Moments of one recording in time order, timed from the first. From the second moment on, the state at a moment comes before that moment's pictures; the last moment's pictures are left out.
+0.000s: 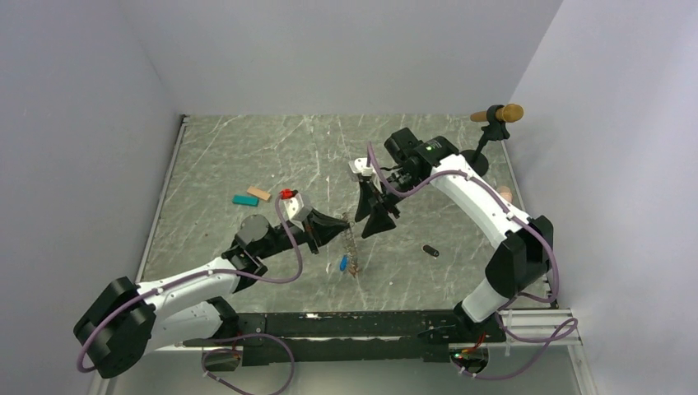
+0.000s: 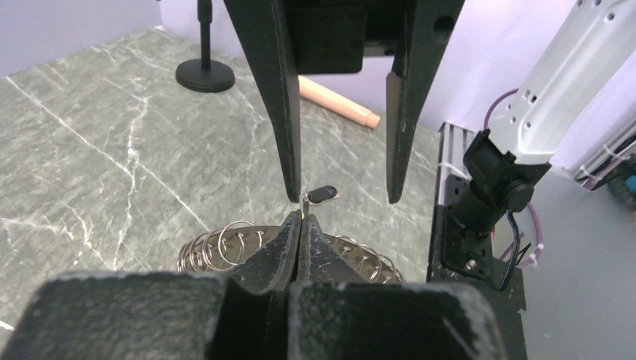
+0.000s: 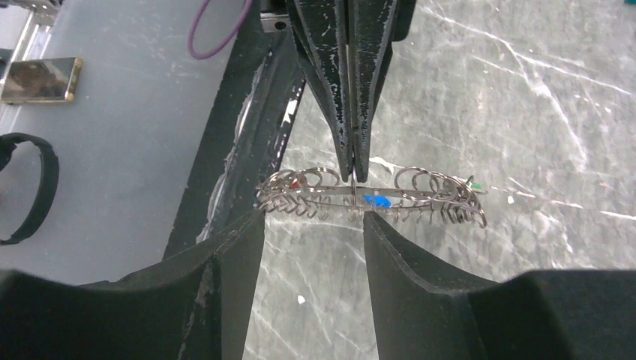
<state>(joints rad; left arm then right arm) -0.77 1.05 0.39 0.79 0.43 -0.25 0.55 1.61 1.53 -1.27 -1.07 -1.03</state>
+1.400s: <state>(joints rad) -0.77 1.10 0.38 0.96 0.43 -0.32 0.50 1.57 1.41 -1.06 -1.24 -0.91</state>
